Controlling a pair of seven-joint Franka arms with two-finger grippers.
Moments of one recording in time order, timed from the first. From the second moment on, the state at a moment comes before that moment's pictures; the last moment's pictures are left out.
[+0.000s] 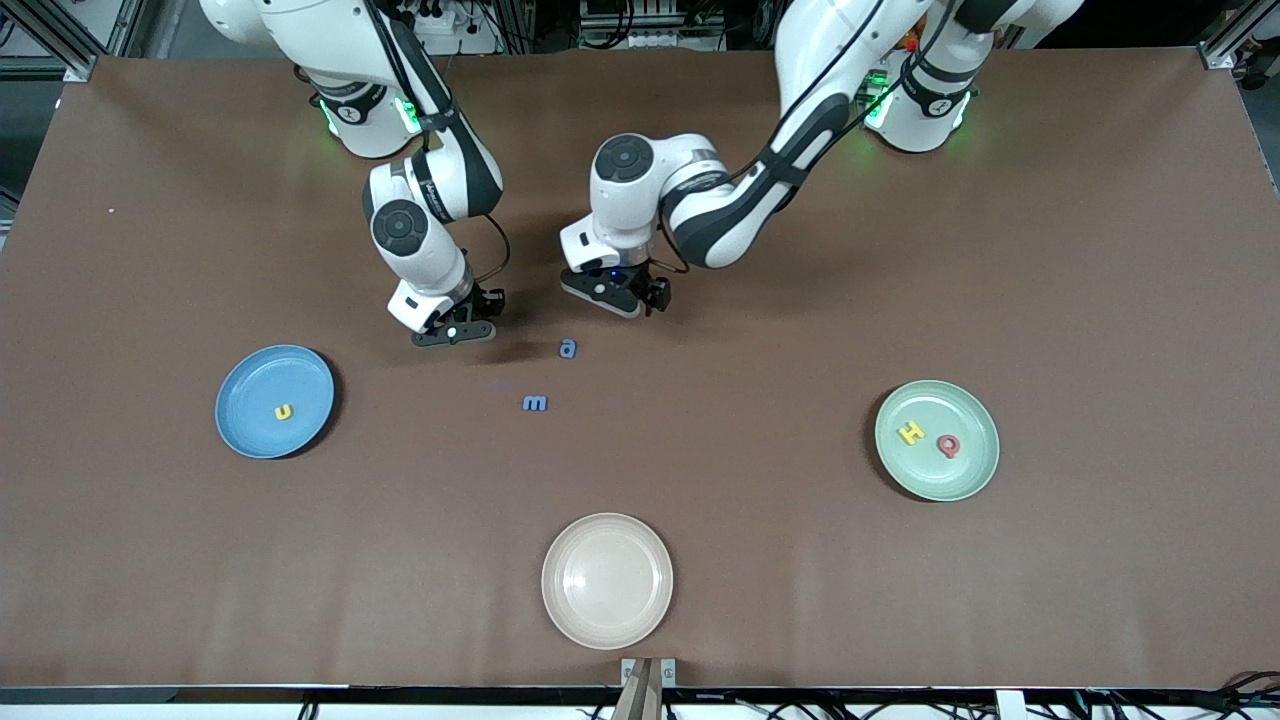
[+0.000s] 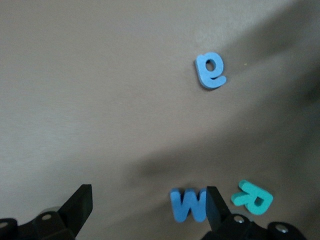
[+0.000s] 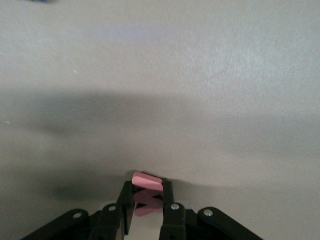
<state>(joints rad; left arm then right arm) -0.66 0.73 -0.36 -1.69 0.40 2.42 -0.77 0.79 0.31 -0.27 -2.40 0.28 2.65 0.15</state>
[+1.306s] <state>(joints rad) -0.71 0.82 -0.39 -1.64 0.50 2.41 -0.93 0.16 0.37 -0.31 -2.12 0.05 2.50 -0.46</state>
